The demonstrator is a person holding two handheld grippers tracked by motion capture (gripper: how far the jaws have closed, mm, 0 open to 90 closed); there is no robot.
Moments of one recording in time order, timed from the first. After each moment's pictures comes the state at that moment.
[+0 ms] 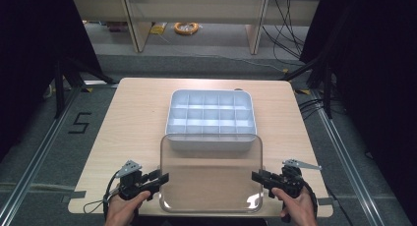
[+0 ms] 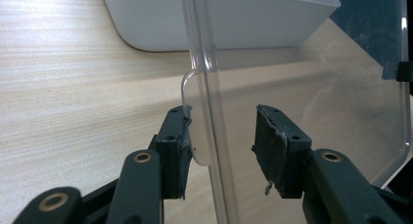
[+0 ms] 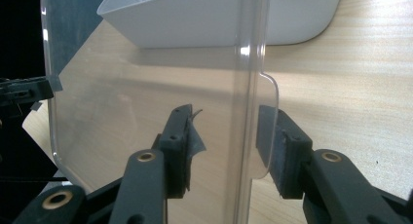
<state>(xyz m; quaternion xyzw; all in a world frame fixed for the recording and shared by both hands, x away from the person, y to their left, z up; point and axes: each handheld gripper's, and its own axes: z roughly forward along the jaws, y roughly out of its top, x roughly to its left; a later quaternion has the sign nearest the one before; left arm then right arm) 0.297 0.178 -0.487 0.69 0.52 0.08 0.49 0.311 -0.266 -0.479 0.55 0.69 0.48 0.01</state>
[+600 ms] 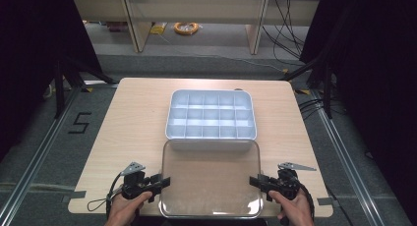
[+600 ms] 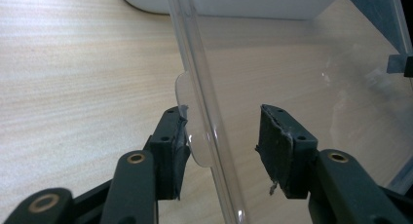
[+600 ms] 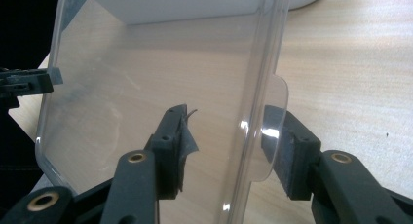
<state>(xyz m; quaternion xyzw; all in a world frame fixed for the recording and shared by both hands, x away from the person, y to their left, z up) 0.303 0.178 -0.505 0.70 0.53 0.04 0.47 0.314 -0.265 -0.496 0.54 0.71 0.45 0.01</state>
